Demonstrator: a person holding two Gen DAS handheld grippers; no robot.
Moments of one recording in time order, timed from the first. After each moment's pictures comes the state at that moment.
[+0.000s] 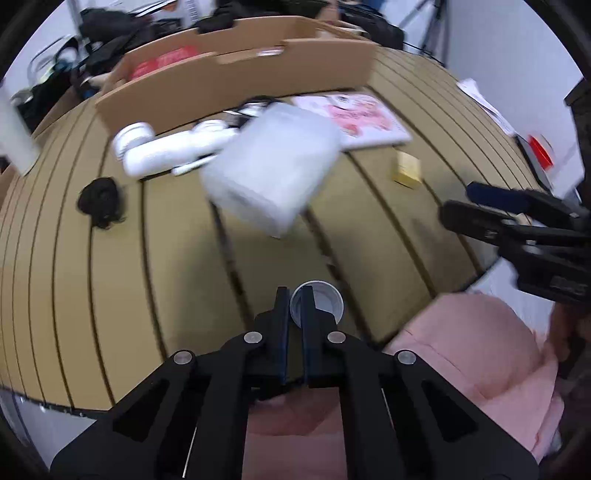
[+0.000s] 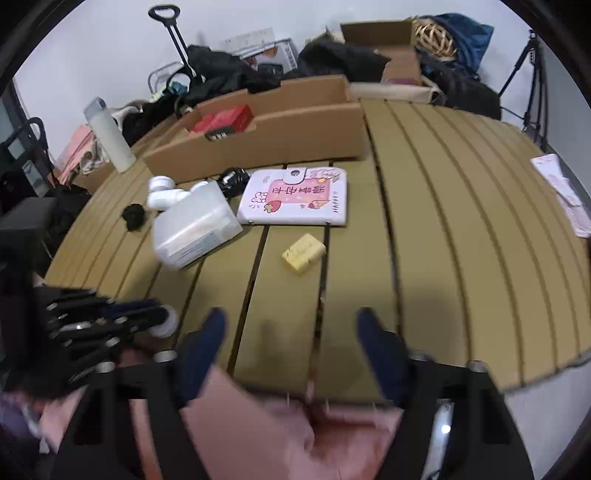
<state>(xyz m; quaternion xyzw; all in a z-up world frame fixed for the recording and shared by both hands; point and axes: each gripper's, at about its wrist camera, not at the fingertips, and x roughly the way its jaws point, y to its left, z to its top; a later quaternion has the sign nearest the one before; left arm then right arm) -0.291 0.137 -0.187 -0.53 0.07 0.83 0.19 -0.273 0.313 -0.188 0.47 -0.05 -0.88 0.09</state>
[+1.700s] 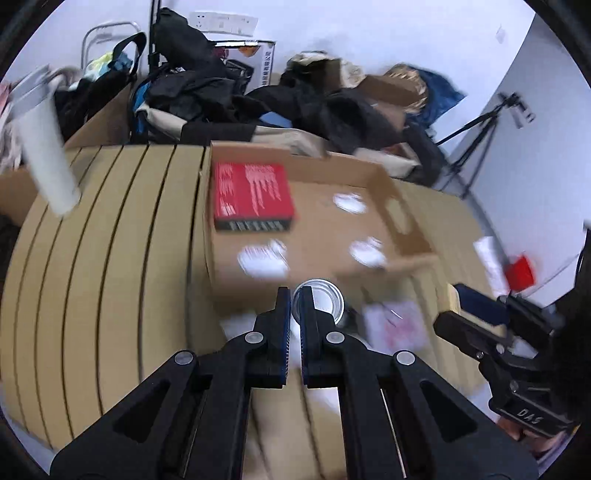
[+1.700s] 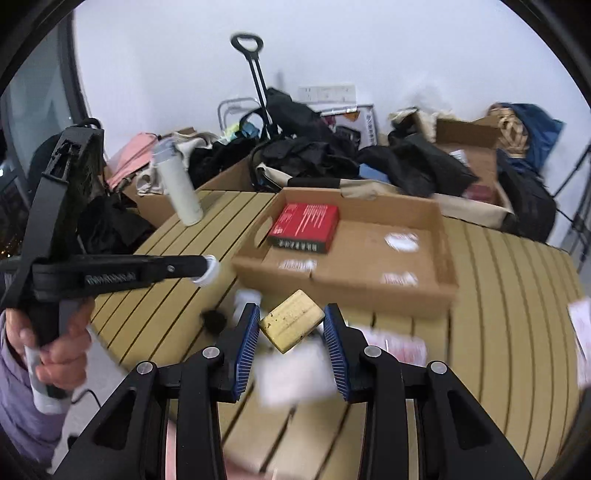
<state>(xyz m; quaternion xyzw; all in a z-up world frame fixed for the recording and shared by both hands) -0.450 0.051 -0.075 -0.47 -0.06 0.87 0.16 -0.397 0.222 -0.070 0.40 0.00 -0.89 0.20</state>
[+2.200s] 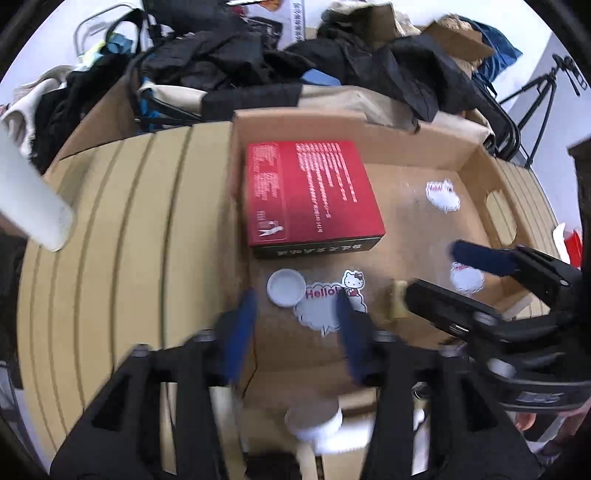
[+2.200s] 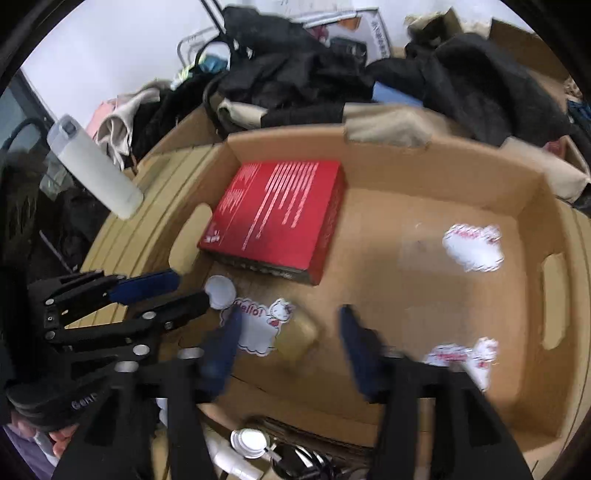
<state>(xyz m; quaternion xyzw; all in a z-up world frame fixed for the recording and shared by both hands) -0.529 0.050 -0.132 -0.53 0.00 0.84 0.09 -0.547 0.205 -0.162 0.51 -0.04 -0.83 0.21</state>
